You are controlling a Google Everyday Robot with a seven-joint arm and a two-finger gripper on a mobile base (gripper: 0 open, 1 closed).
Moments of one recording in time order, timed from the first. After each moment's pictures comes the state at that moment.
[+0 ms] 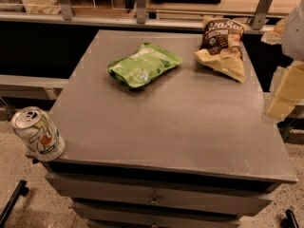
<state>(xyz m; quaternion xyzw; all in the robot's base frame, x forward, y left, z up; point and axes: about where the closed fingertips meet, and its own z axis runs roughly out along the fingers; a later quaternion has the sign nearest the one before) 0.439 -0.214 0.982 -0.60 0.78 -0.04 0.17</state>
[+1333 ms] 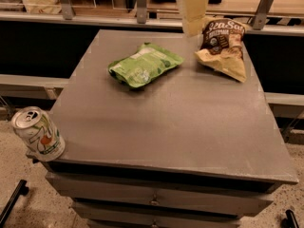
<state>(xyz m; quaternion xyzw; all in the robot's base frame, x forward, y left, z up) 0.568 -0.048 1.072 -0.81 0.52 -0.18 0.20</state>
